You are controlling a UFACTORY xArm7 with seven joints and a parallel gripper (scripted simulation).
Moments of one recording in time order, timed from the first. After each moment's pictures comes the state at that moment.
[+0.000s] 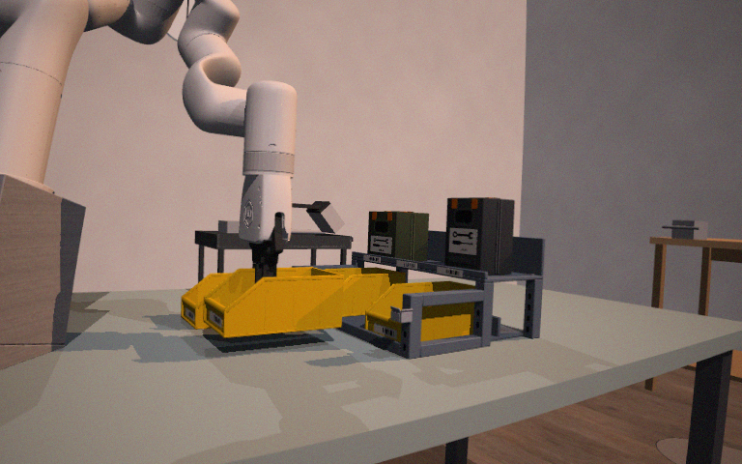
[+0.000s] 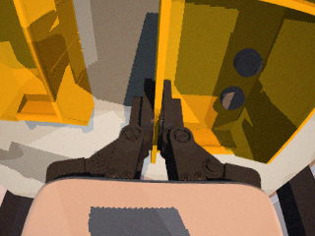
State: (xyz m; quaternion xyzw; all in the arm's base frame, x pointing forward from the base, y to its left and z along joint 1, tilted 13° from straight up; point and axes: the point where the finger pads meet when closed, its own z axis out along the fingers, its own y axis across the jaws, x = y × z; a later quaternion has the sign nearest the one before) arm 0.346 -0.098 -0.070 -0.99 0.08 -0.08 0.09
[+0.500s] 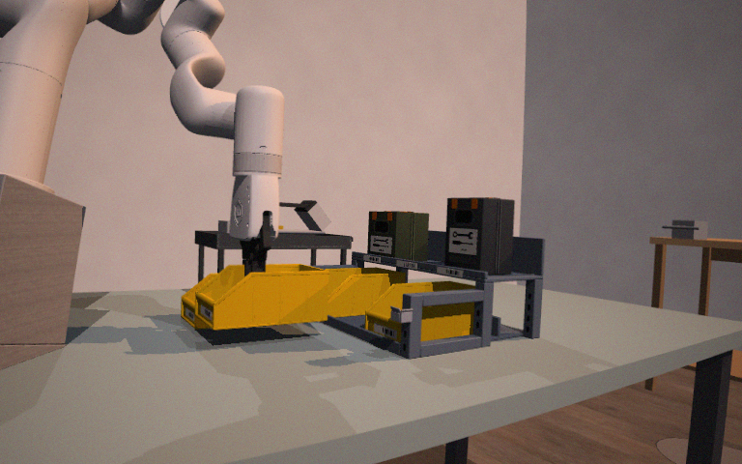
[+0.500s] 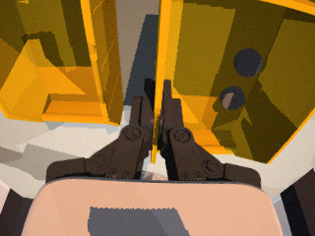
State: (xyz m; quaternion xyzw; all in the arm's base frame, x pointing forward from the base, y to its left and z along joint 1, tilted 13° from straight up) arm 0.350 -0.059 -0.063 -0.99 0.08 -0.08 0.08
